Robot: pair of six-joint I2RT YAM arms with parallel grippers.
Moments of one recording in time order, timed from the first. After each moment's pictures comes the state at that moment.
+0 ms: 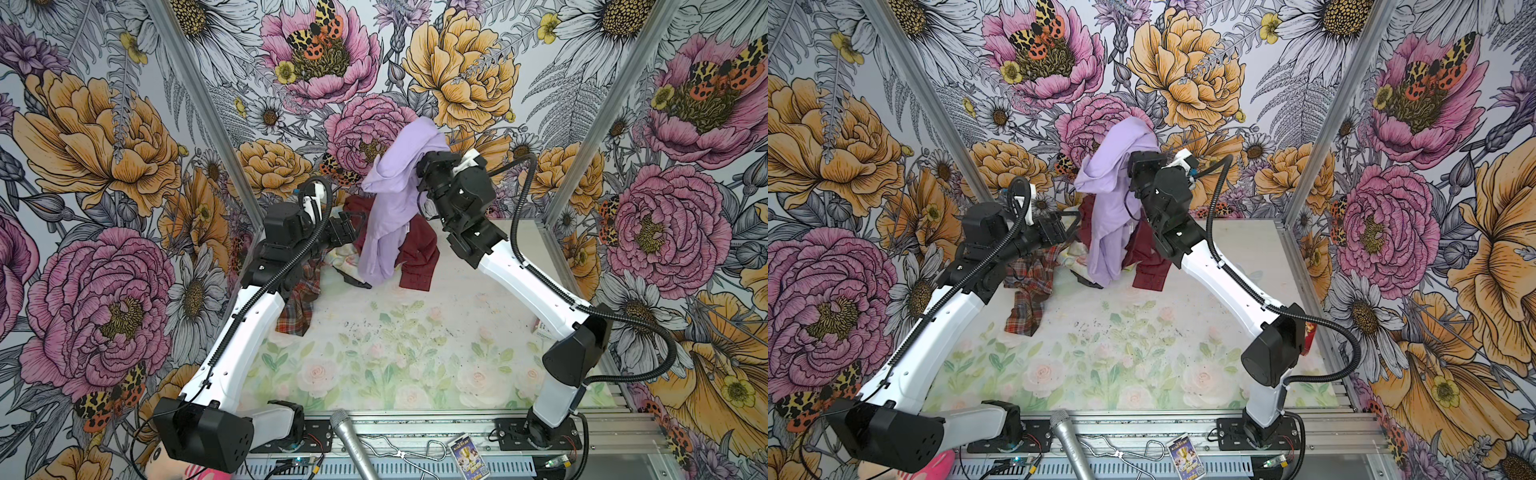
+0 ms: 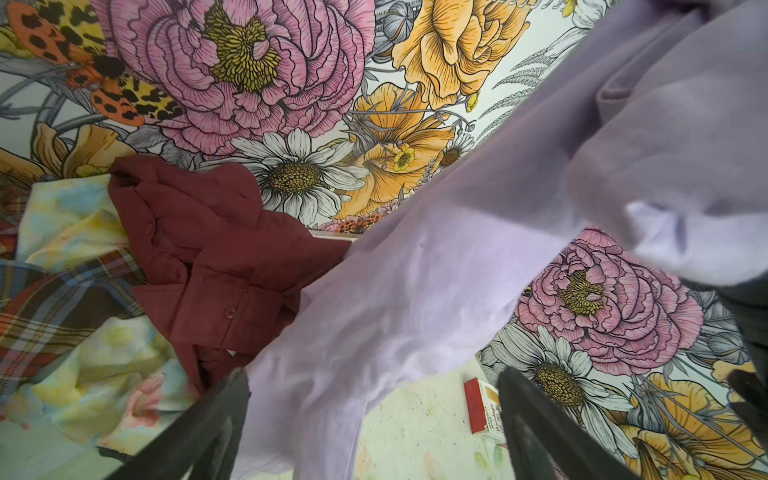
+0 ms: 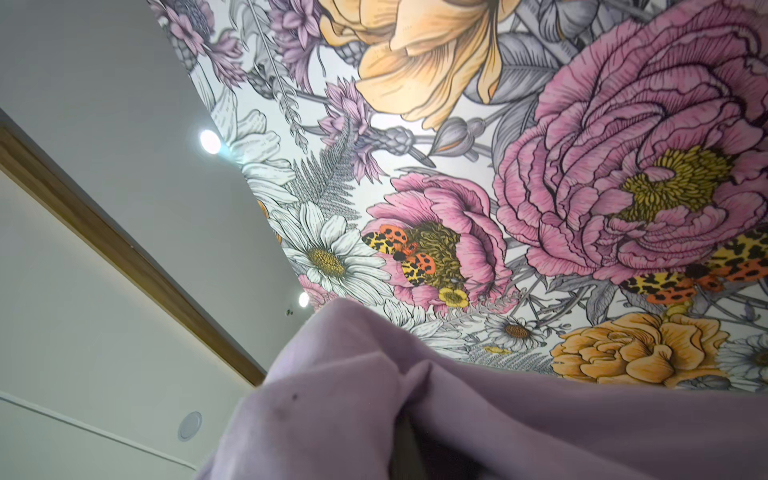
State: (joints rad) left arm -0.22 1.26 1.32 -0.29 0.41 -0.51; right arm 0.63 1.76 1.89 0.26 0.34 1.54
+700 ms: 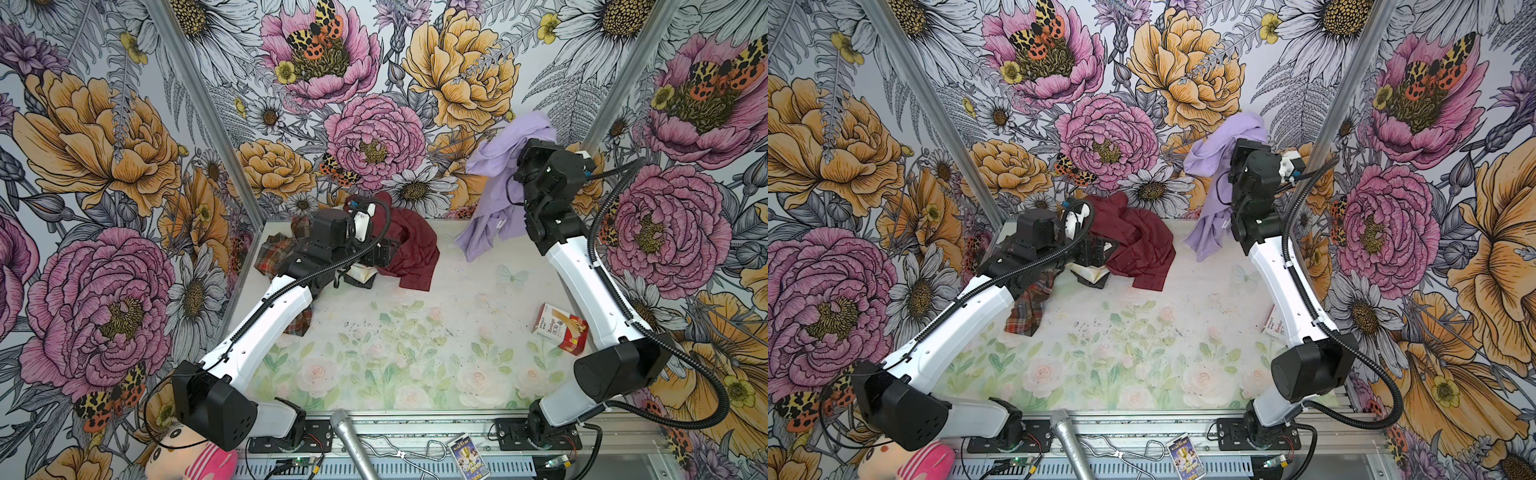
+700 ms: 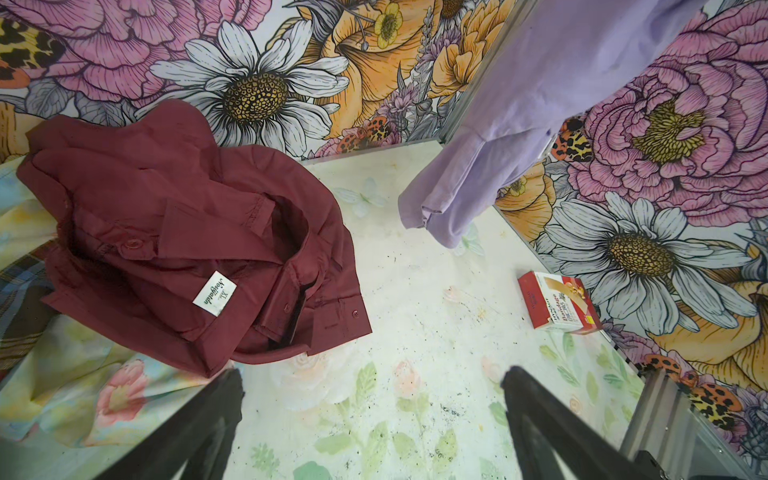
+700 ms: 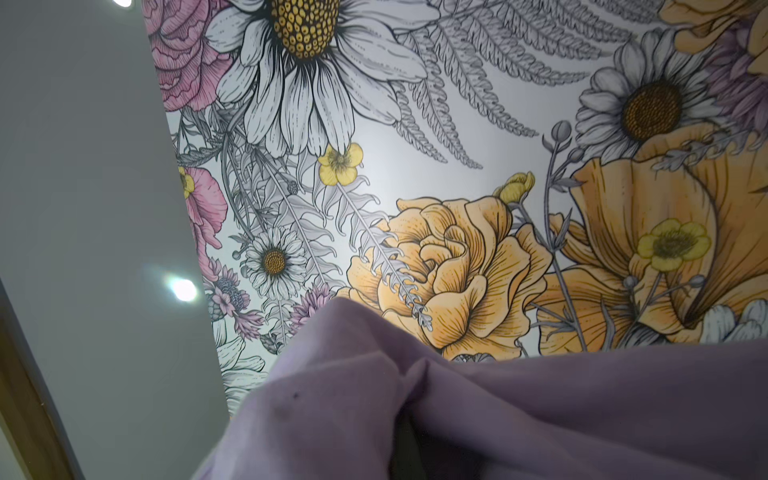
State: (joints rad) left arm -0.45 1.37 1.36 -0.43 0.25 -0.22; right arm 0.16 1.58 1.76 0.06 0.34 1.53
